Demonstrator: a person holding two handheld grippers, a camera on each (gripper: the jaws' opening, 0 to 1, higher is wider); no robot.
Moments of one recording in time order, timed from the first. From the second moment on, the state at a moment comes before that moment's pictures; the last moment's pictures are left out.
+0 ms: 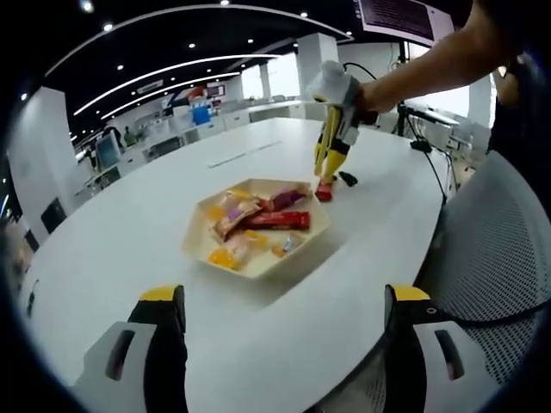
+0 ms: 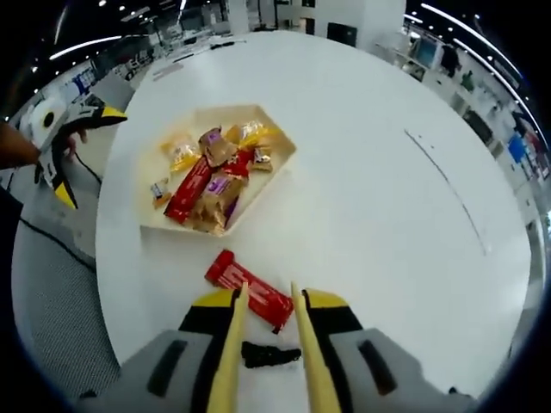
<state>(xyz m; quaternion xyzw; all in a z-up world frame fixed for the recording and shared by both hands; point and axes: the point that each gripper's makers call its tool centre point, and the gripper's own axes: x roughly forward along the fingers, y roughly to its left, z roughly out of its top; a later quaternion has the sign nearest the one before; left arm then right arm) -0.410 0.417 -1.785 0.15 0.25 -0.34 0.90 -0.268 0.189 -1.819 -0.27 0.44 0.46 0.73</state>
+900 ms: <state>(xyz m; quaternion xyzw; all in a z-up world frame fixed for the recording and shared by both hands) -0.411 0.416 -1.784 0.15 0.25 -0.34 0.90 -0.285 0.199 -1.837 -0.41 0.39 0.57 0.60</state>
